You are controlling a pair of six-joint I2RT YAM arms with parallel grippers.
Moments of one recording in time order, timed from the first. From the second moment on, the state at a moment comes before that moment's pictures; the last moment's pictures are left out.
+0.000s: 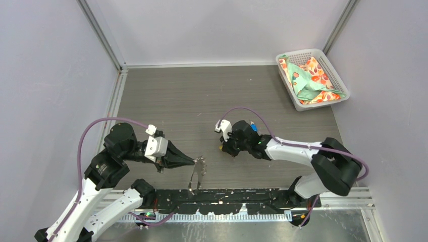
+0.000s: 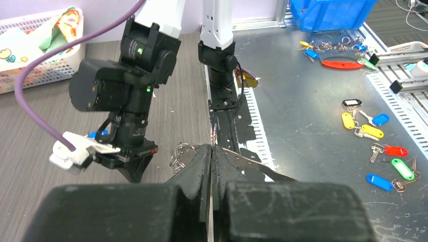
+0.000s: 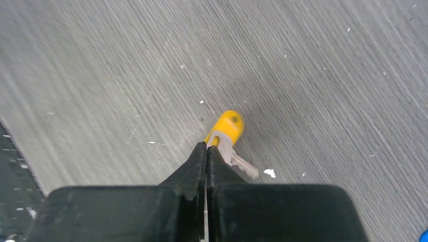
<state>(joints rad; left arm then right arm) -0.65 0.59 0.96 -0.52 1.01 0.18 0.86 1.47 0.67 0.05 -0.17 -0.08</state>
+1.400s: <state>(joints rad) -0.65 0.59 0.91 -0.50 1.10 0.21 0.91 1.46 0.49 0.29 -0.17 0.26</state>
